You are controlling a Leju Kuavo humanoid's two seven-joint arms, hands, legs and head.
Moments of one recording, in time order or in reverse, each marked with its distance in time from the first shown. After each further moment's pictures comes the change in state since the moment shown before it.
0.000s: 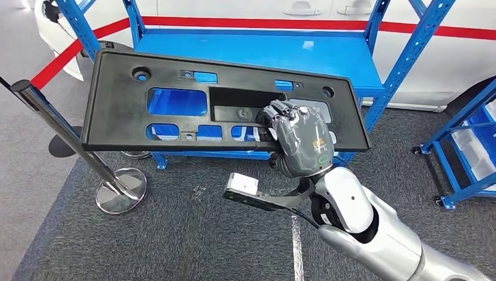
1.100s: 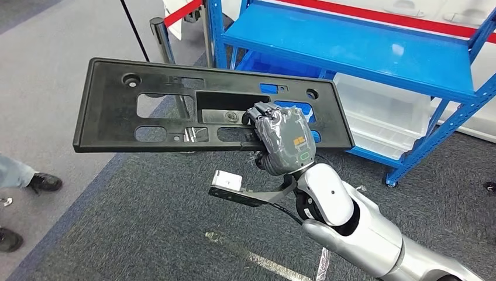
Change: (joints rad) left arm -0.001 -0.005 -0.001 0.003 0.000 0.002 -0.006; right arm -0.015 0.066 0.031 0.100 0.004 -0.011 -0.010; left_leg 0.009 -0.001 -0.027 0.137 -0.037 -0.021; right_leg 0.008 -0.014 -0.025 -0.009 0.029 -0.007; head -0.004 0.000
